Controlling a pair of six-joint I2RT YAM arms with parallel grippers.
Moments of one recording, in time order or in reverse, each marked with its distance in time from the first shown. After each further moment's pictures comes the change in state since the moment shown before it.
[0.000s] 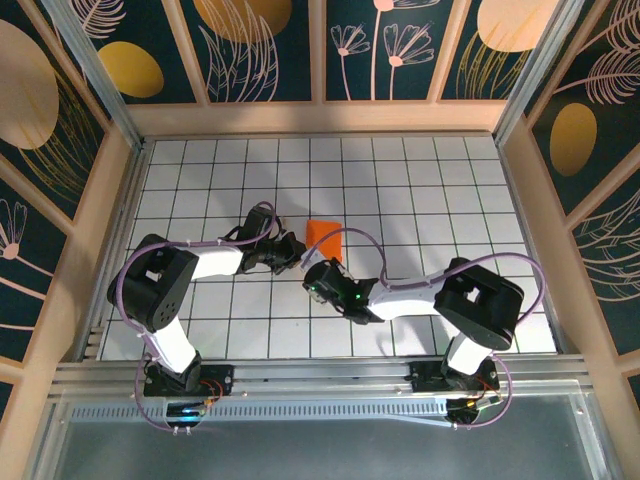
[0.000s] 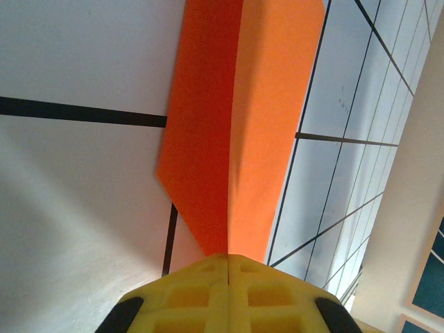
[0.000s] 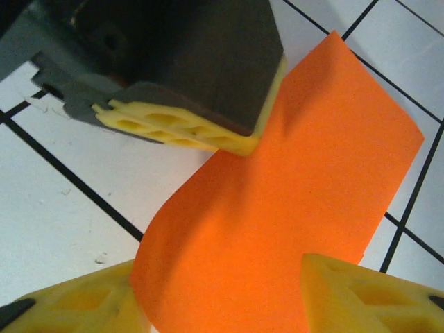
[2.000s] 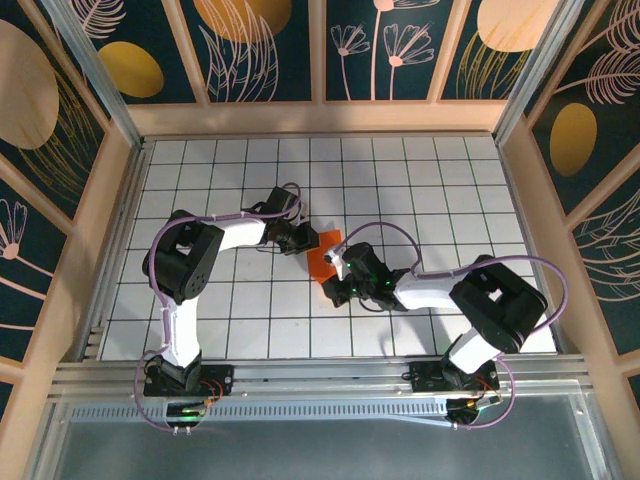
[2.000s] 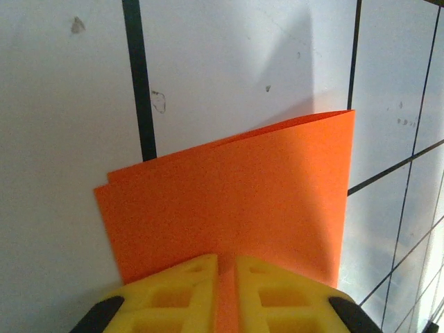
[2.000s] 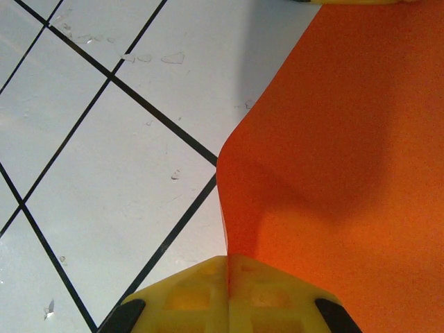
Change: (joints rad) left arm -0.009 0.263 0.381 -0.315 -0.046 0.346; right arm -0.270 -0.090 -0.163 0.082 -0.713 0.224
